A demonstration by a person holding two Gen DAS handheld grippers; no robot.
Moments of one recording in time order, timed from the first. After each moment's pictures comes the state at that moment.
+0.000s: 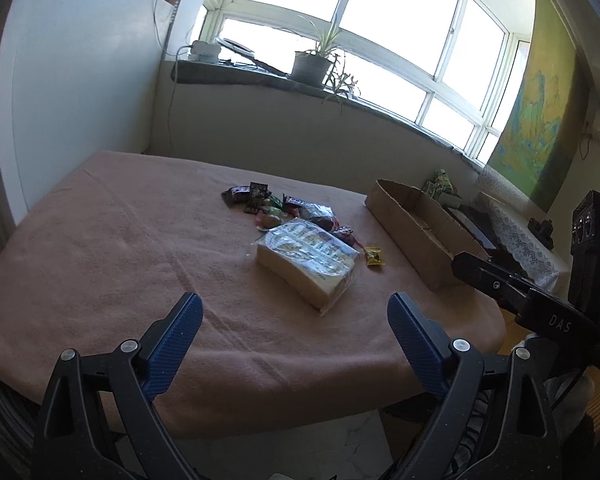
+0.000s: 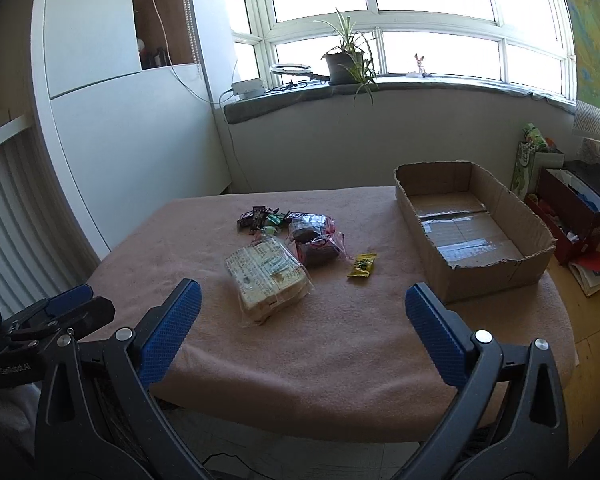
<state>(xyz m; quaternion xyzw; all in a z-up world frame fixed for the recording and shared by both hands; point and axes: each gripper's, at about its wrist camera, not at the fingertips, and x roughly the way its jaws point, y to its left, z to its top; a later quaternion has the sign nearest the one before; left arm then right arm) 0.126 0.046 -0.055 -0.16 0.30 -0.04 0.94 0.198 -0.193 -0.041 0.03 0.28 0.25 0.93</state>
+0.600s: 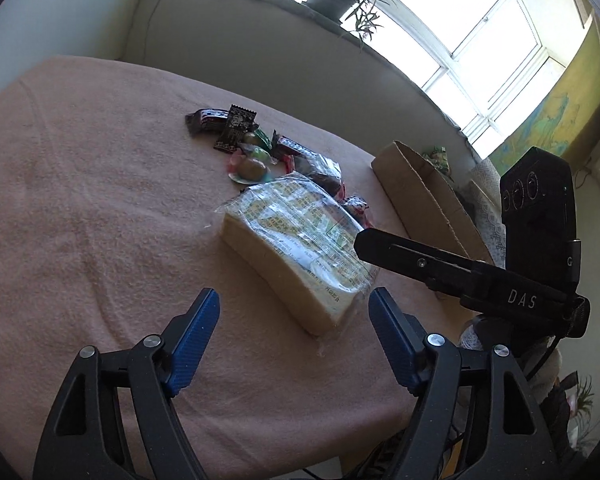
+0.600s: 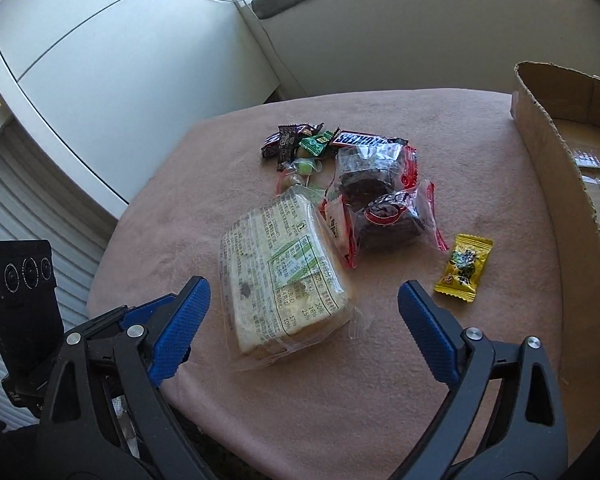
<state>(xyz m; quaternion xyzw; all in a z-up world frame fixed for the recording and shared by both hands) 0.218 0.052 -0.110 -0.25 0.40 -0.10 0.88 0.344 -0.123 -0.111 0.03 0.45 0.36 0.81</state>
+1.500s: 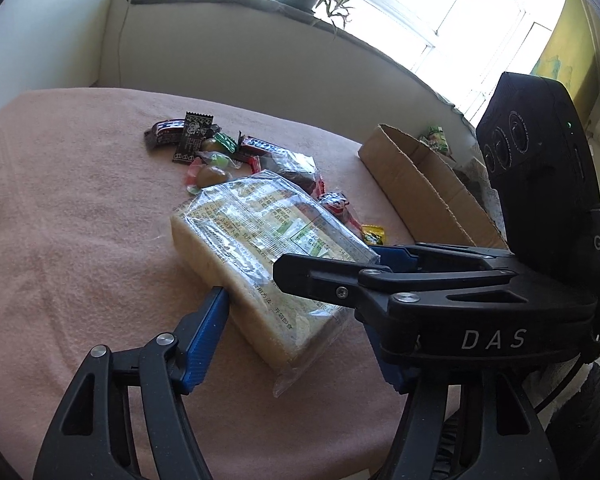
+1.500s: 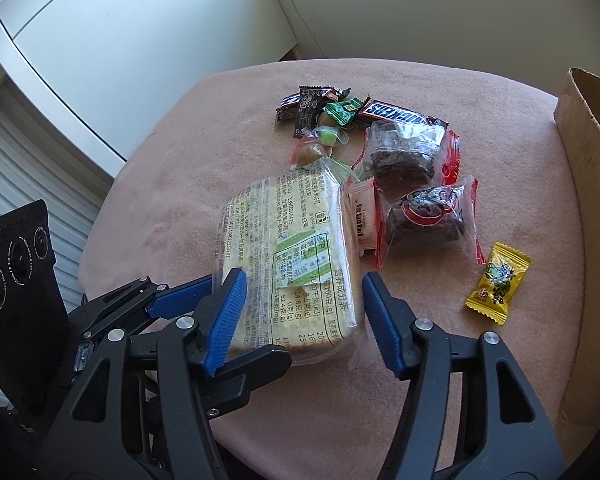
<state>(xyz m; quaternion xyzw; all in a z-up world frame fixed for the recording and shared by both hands) 0.236 0.020 -0.102 -0.18 0.40 -0.10 0.89 0.344 -0.101 -0.116 -0.03 0.49 0.38 0.78</state>
